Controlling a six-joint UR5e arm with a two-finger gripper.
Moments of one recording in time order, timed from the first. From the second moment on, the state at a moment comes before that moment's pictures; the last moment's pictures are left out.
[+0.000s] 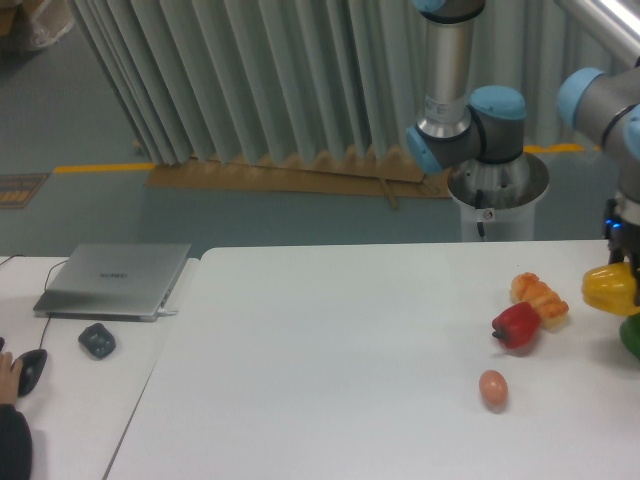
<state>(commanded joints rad) 2.77 -1.77 -1.57 -1.44 1.51 1.77</state>
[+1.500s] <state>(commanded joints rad) 2.94 -1.90 -1.53 -1.32 1.69 2.17</state>
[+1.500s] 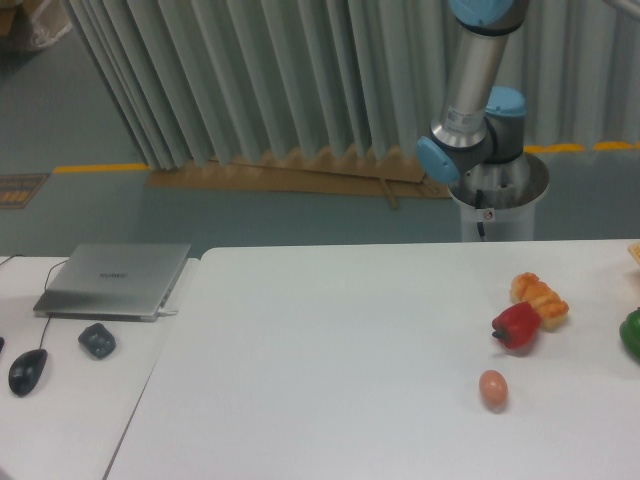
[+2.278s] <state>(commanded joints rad) 2.80 -1.85 -1.52 -1.33 1.69 1.84</state>
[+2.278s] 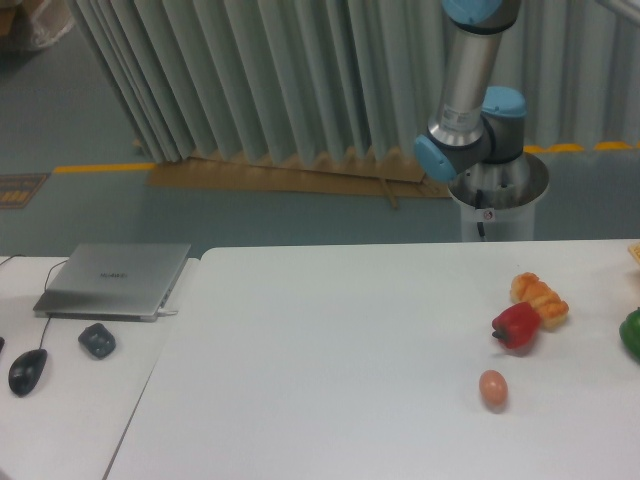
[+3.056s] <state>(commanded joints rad) 2.53 -1.78 -1.61 -1.35 1.61 1.43</state>
